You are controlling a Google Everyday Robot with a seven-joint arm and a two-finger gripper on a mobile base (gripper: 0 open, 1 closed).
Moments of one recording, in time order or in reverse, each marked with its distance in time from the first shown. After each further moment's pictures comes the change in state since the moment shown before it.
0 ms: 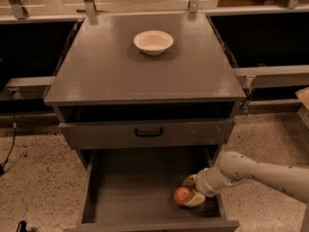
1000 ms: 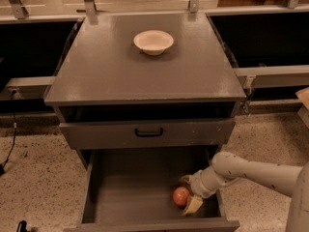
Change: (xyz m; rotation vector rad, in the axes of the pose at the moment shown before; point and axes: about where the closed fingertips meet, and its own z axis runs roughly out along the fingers) arm -0.005 0.006 0.026 -0.073 -0.013 -0.016
